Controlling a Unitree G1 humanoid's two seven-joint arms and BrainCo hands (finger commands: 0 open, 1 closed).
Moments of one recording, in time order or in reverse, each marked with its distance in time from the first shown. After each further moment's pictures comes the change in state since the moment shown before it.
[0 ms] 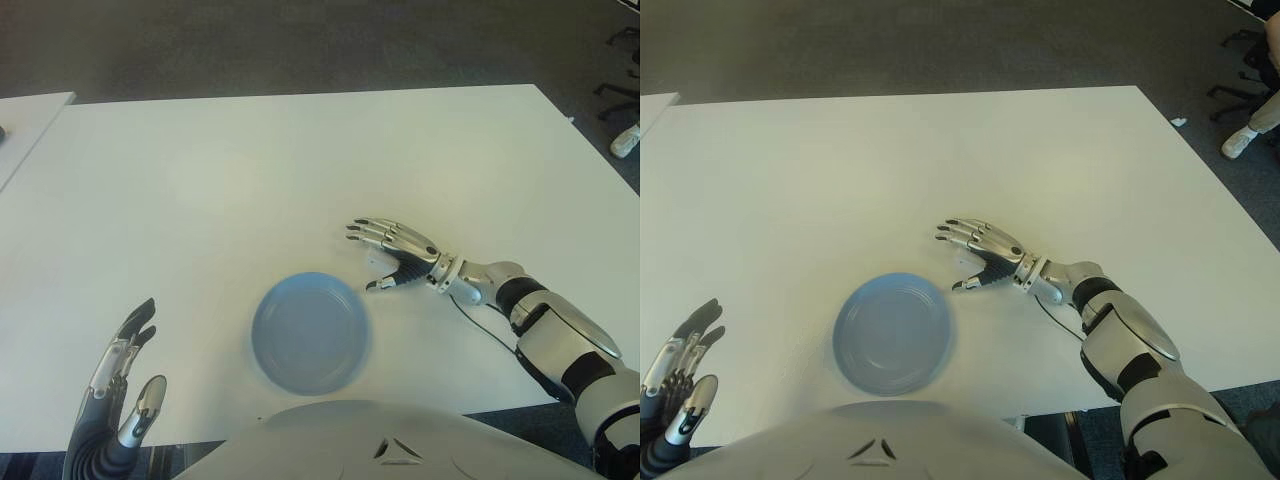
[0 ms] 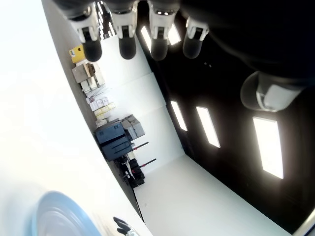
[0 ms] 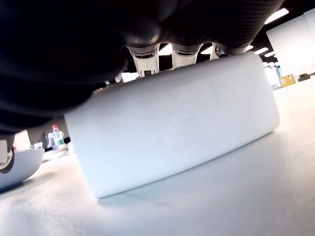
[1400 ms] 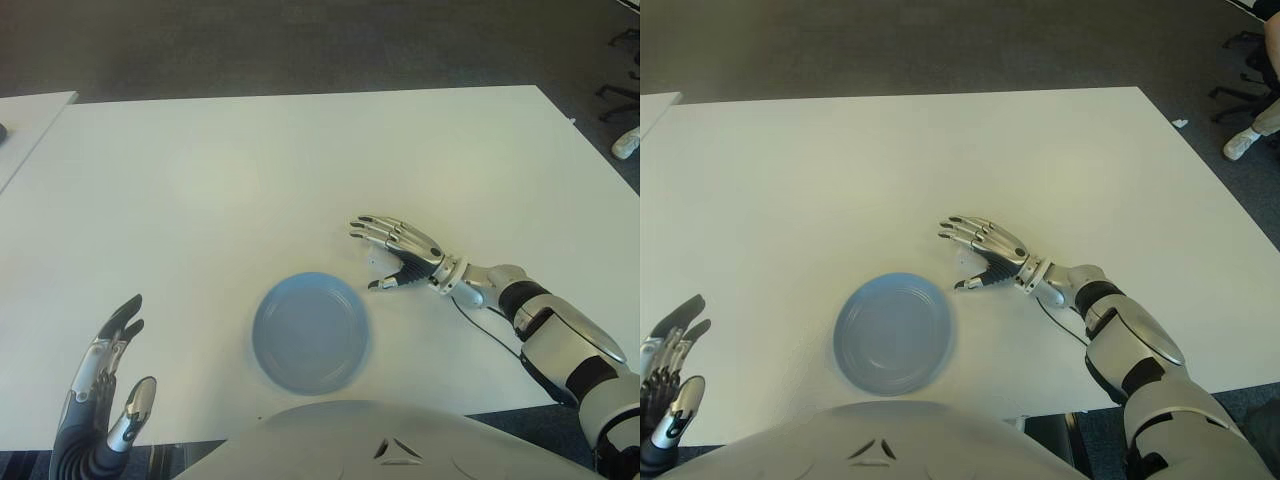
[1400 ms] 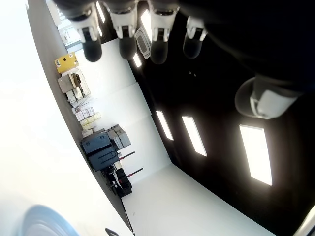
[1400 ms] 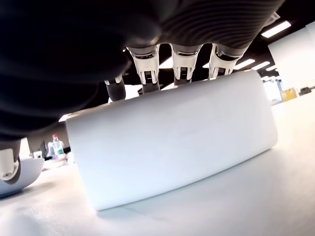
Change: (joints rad) left arm -0.013 -0.005 0.011 -0.033 -0.040 0.005 0.001; right arm 0.021 -0.019 0.024 -0.032 -0.020 0.034 -0.080
